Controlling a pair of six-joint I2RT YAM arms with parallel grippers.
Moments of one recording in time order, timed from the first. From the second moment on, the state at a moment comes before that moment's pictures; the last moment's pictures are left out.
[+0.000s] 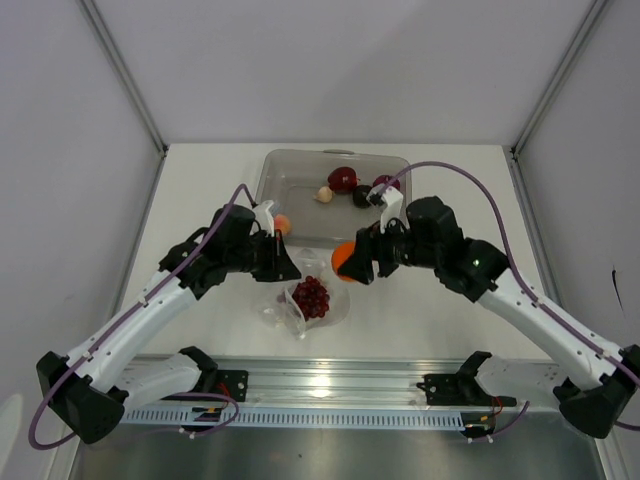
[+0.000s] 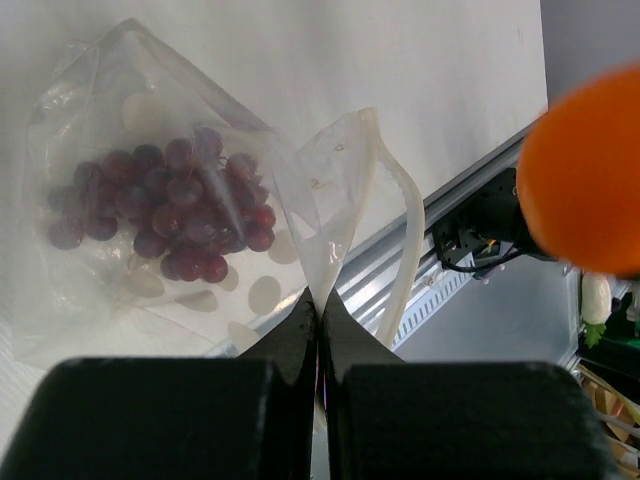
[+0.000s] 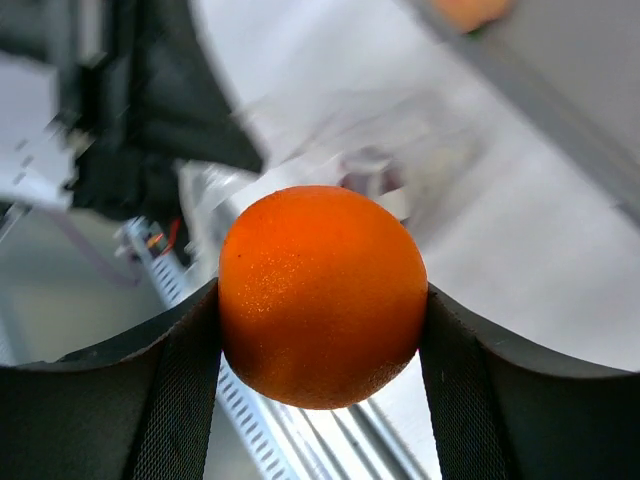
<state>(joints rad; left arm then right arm) -0.59 1.03 0.99 -0.69 0.35 -0.58 0.75 1.13 1.17 -0.54 -0.29 0.31</state>
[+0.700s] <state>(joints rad) -0.59 1.04 1.00 -0.69 0.38 -0.59 0.94 1.31 1.04 -0.39 -0.34 0.41</state>
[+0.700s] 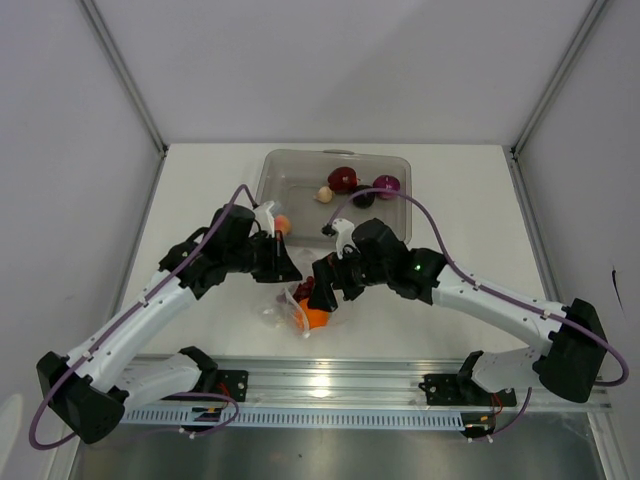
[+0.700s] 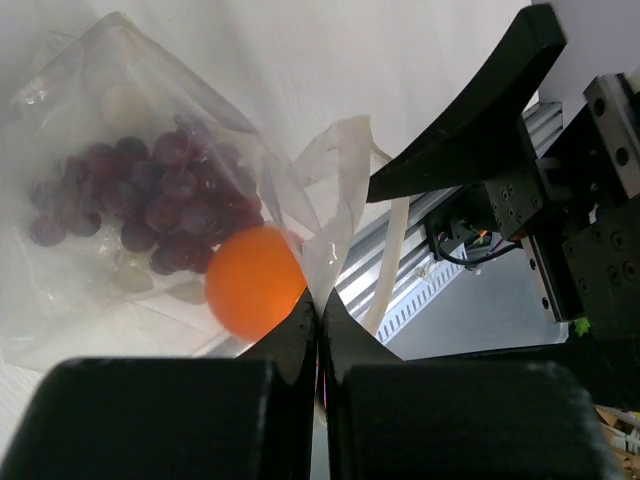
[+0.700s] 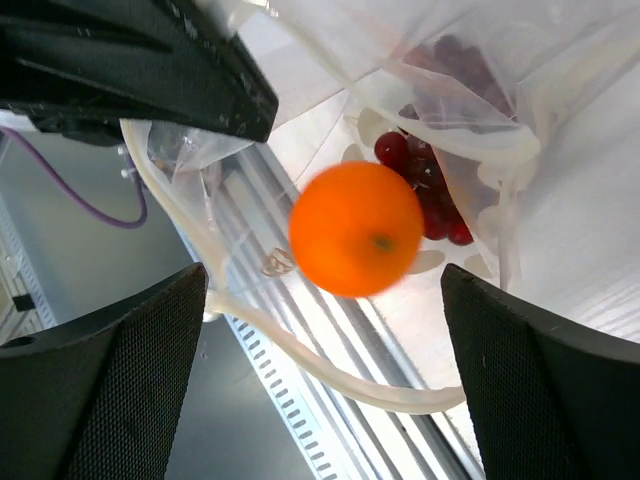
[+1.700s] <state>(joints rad) -0.59 0.80 0.83 -0.74 0.33 -0.60 0.64 1.80 1.63 -0.37 -0.18 0.33</state>
